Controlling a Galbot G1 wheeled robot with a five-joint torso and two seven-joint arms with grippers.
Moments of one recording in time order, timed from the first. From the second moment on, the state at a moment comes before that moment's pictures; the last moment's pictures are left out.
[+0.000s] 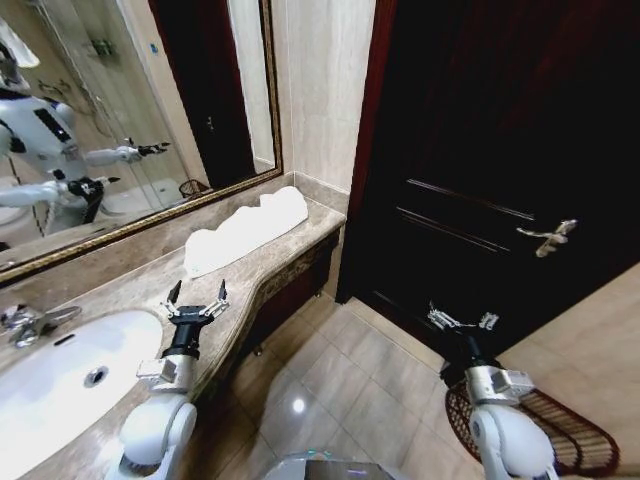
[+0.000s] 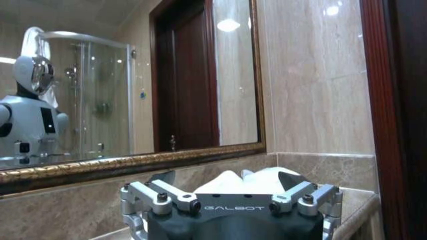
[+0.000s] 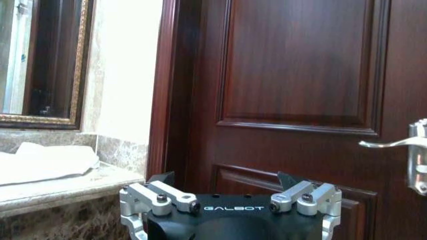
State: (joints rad) left arm 1.65 -1.34 -0.73 -2.26 -0.21 -0.07 -0.10; right arm -1.59 1.47 0.81 2.18 0.16 0.05 -0.11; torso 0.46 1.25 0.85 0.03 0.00
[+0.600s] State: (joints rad) left arm 1.65 -1.34 -0.73 -2.27 -0.21 -0.07 -0.10; right arm -1.59 1.48 0.81 2.18 0.15 0.06 -0.11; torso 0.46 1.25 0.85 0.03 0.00
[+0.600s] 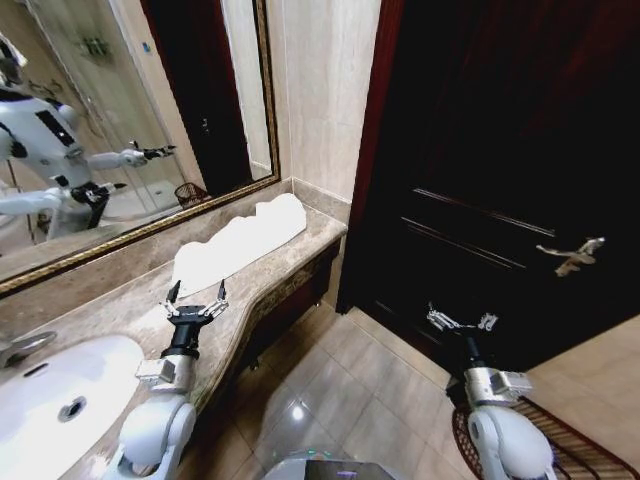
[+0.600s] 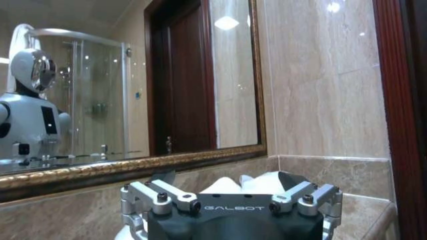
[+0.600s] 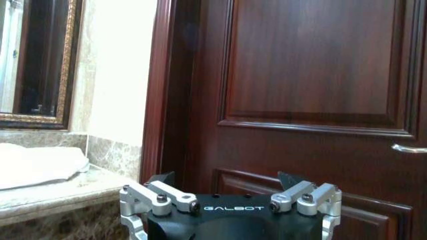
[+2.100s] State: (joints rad) left arm 1.64 -1.34 -0.72 -2.27 -0.21 -0.03 -0.13; right arm -1.61 1.49 0.80 2.15 0.13 0.11 -0.15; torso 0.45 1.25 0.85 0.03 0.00
